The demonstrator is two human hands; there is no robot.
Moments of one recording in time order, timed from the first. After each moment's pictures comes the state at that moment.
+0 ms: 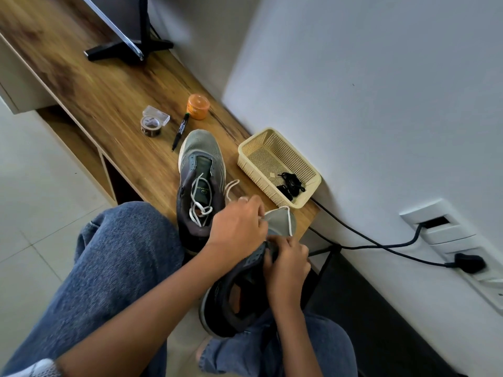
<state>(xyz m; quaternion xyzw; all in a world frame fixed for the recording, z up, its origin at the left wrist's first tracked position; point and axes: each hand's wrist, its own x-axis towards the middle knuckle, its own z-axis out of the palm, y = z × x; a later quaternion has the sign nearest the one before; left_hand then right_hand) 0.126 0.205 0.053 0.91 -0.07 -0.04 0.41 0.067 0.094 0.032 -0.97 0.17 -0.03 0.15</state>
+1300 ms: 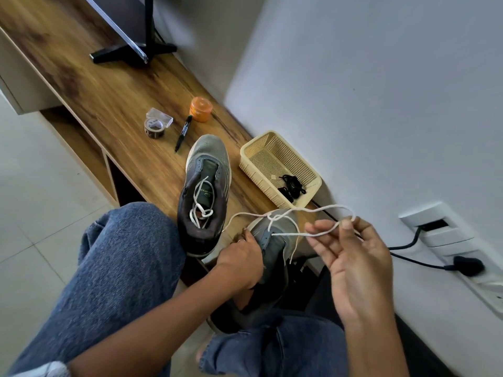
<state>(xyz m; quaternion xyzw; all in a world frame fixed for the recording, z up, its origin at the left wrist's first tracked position) 0.096 0.189 0.042 0.91 -0.10 -0.33 0.22 0.057 0.090 0.164 -0.64 0.22 -0.13 0.73</state>
